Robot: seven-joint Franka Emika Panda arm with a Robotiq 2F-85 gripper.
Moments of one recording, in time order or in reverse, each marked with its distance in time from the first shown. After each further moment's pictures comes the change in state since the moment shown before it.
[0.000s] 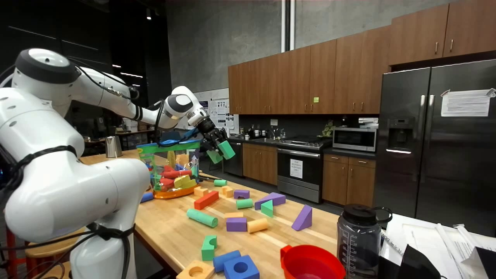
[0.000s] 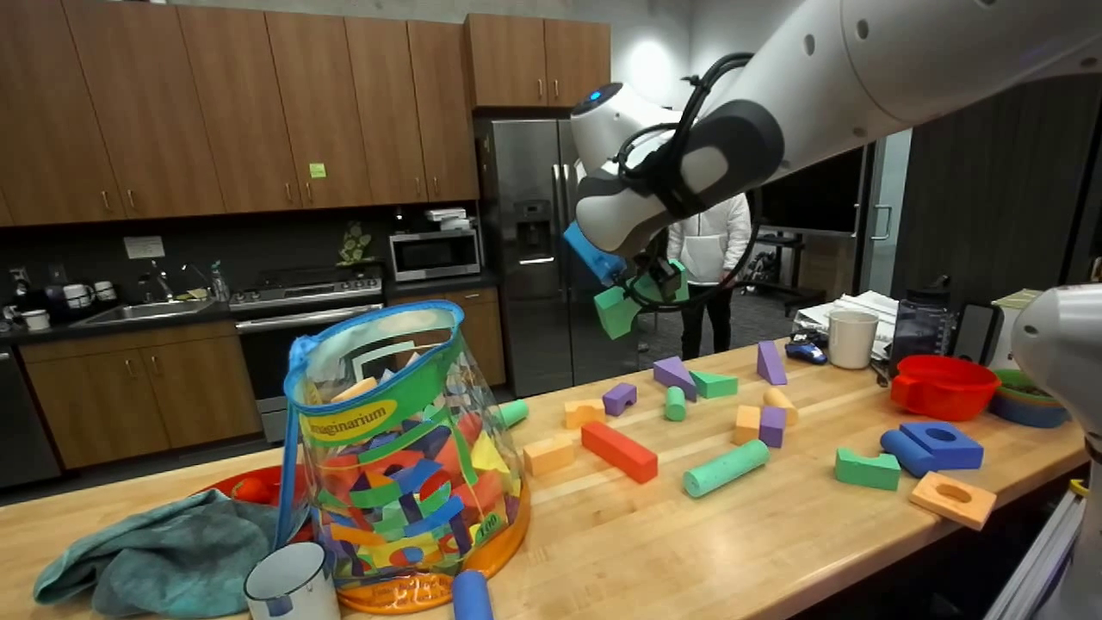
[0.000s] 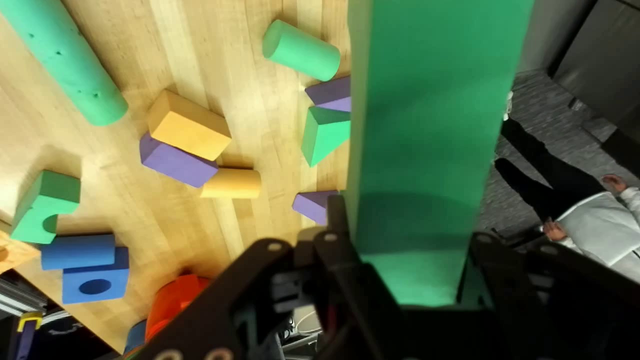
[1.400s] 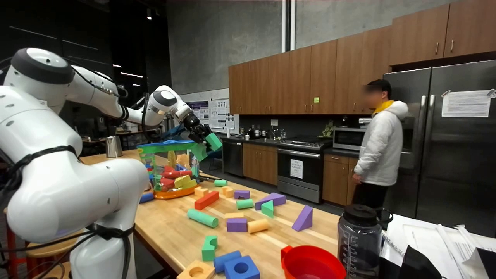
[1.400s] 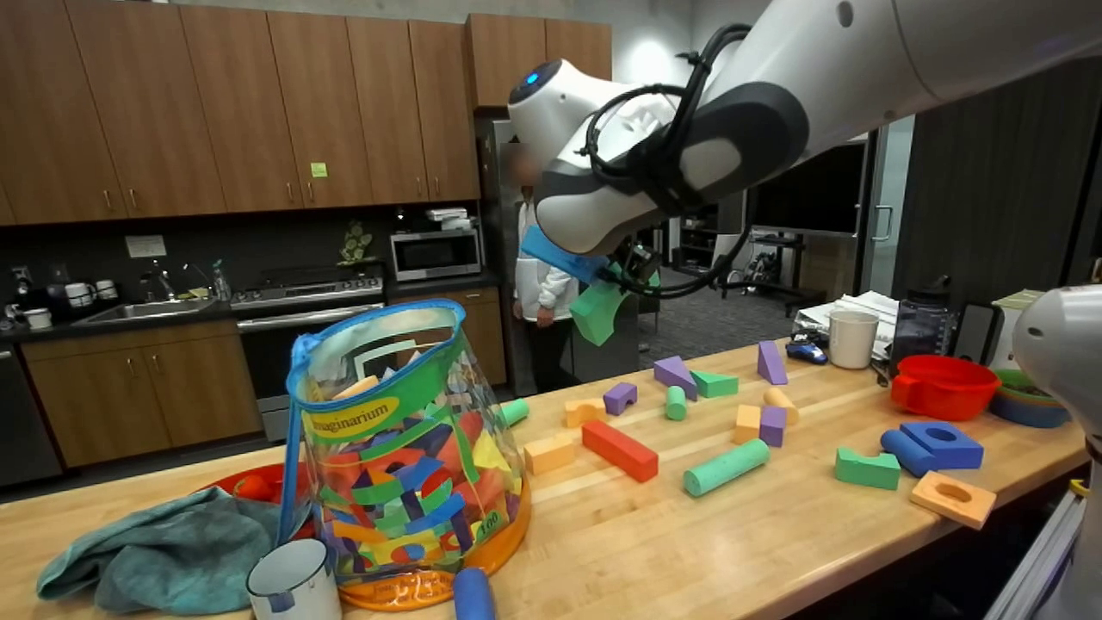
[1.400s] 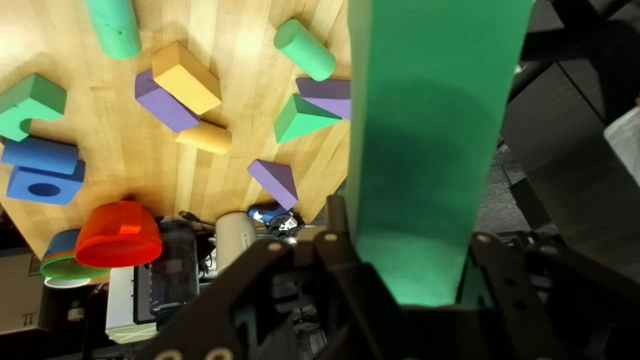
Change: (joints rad) arm 0.055 -0.011 0.054 0.142 -0.161 -0.124 -0.150
